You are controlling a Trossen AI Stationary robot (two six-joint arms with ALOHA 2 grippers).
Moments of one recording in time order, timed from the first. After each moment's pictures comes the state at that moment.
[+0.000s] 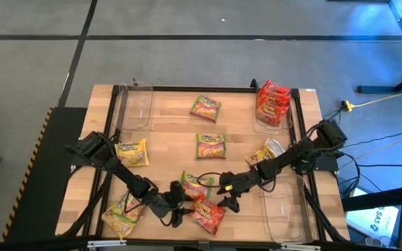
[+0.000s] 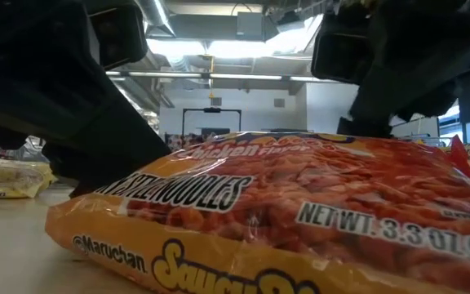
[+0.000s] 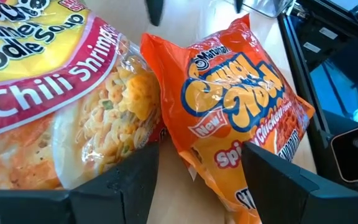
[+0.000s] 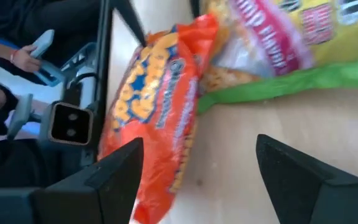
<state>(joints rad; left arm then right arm) -0.67 1.95 0.82 0.56 -0.51 -0.78 0.44 1.77 0.77 0.37 -0.10 0.79</state>
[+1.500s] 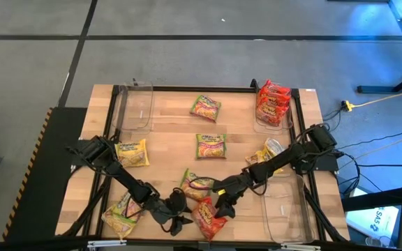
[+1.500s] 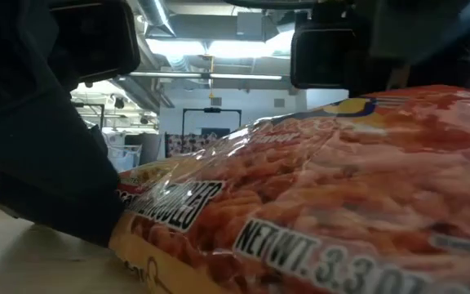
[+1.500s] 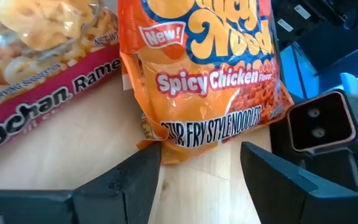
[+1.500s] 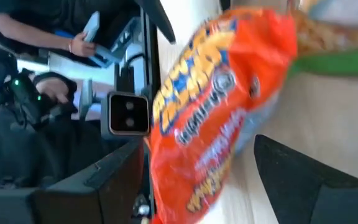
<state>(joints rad) -0.70 2.00 0.88 0.53 -0.38 -0.93 0.43 1.89 0.89 0.43 -0.35 0.97</state>
